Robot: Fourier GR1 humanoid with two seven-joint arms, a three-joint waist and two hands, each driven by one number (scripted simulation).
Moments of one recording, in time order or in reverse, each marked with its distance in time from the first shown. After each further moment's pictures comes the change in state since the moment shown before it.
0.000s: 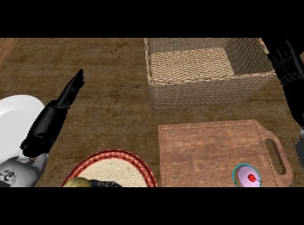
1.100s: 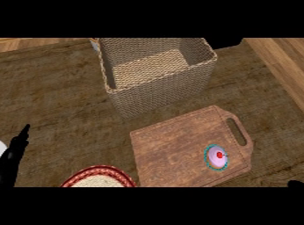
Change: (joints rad) left arm 0.308 0.080 0.137 0.286 0.024 0.149 0.220; right arm 0.435 0.122 -0.203 -0.720 0.340 -0.103 -0.563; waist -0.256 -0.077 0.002
